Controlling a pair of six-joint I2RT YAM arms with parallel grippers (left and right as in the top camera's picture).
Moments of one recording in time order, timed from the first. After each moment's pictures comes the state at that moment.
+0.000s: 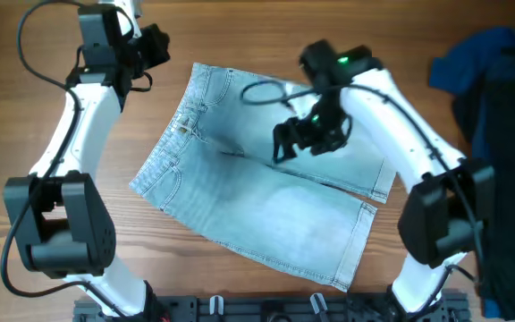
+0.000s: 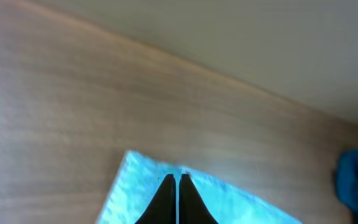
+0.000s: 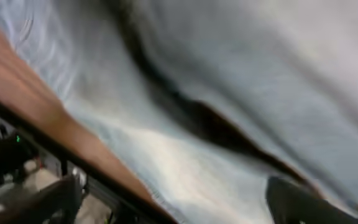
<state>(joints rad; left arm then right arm) 0.02 1.85 1.41 -0.23 0.40 -0.41 0.37 1.94 1.66 -1.36 -0.41 -0.01</state>
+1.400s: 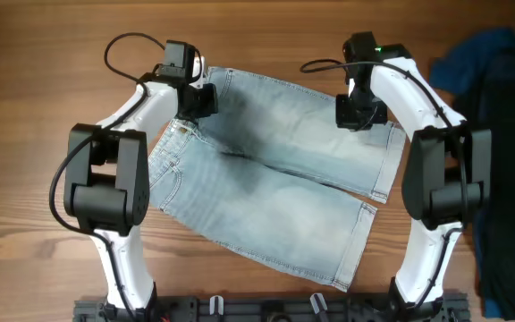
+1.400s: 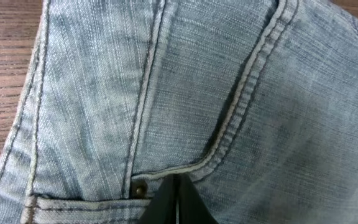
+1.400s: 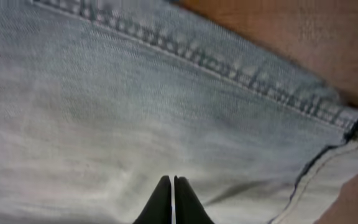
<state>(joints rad) -0.18 2.12 1.42 -0.47 0.21 -0.25 0.17 2.13 1.64 -1.09 0.06 0.22</state>
